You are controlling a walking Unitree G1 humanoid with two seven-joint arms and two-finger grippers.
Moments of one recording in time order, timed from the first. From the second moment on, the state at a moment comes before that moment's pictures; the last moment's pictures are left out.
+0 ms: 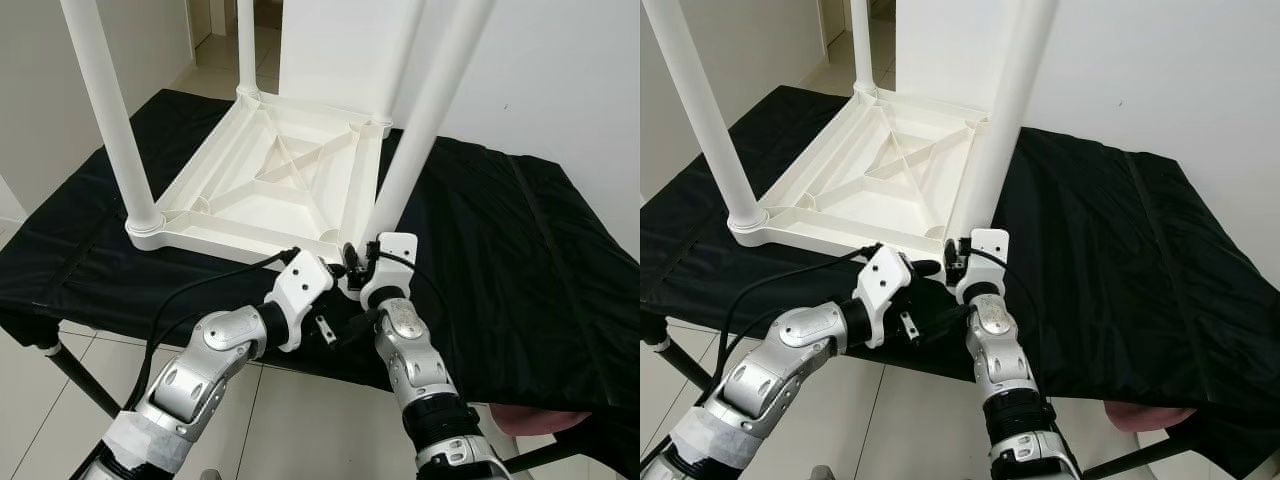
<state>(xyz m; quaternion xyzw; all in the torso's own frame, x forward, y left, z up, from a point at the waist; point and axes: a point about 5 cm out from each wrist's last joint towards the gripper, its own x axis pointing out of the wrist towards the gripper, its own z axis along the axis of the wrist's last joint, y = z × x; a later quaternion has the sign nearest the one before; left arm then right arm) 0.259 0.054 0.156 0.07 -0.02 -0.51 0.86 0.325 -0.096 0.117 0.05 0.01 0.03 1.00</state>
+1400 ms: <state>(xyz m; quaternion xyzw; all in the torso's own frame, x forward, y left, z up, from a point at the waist) 0.261 0.057 0.154 0.08 -0.02 -0.51 0.86 0.347 -0.124 0.115 -0.07 0.04 0.43 0.90</state>
